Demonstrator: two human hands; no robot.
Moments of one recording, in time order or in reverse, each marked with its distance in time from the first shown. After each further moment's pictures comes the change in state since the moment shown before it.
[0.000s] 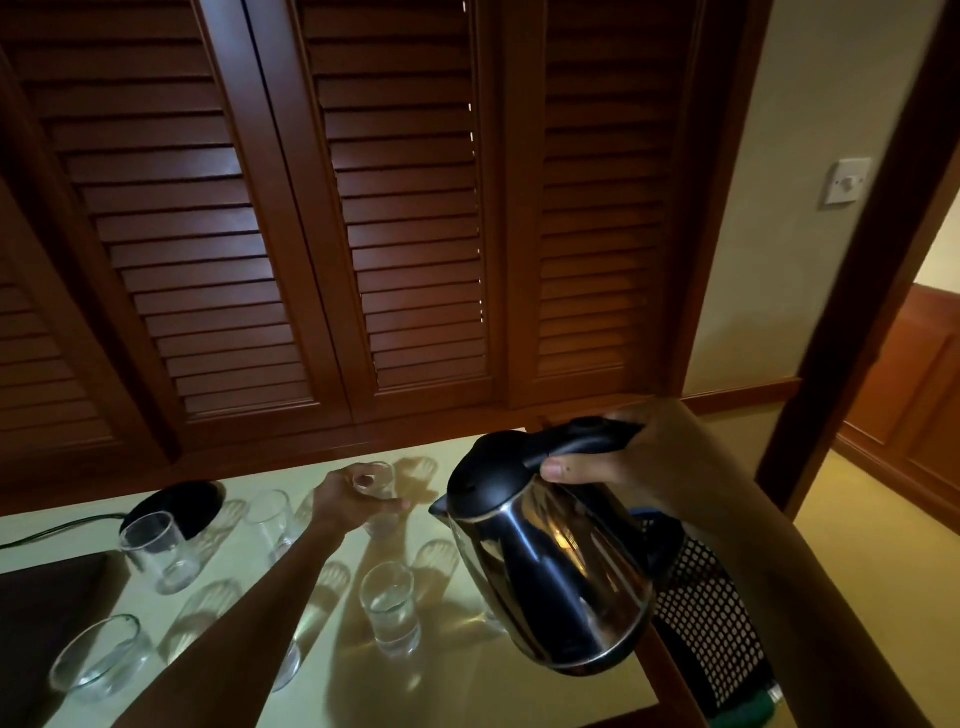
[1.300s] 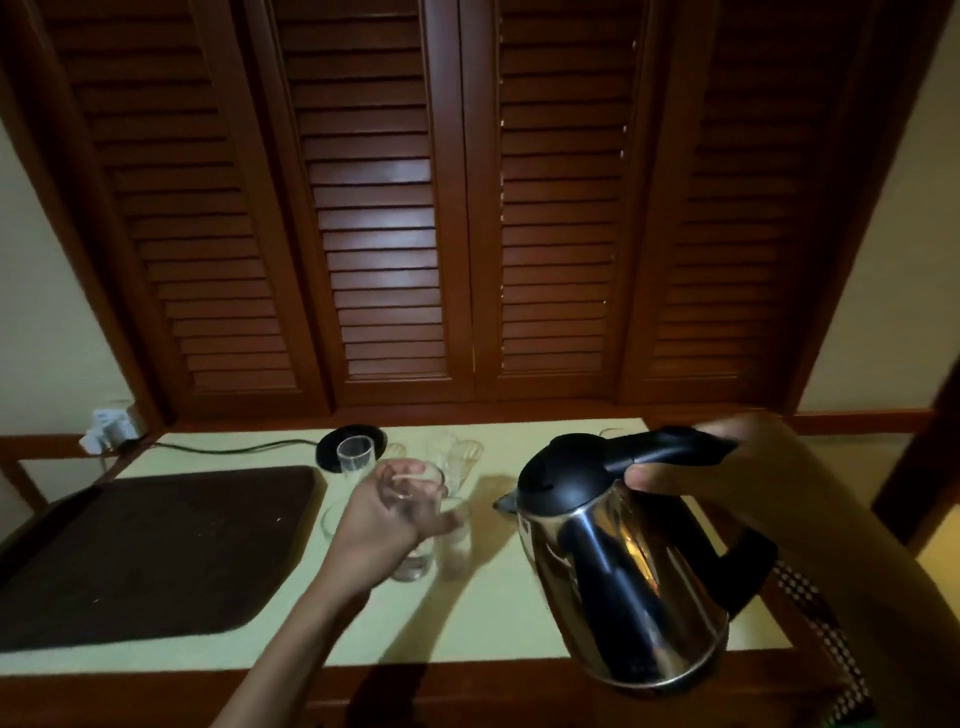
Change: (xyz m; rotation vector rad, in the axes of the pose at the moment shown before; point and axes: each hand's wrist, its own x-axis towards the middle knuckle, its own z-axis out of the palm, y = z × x) left_hand -0.219 -0.041 -0.181 -0.372 -0.038 0.233; right_hand -0.089 -0.091 0.090 0.013 -0.087 0.063
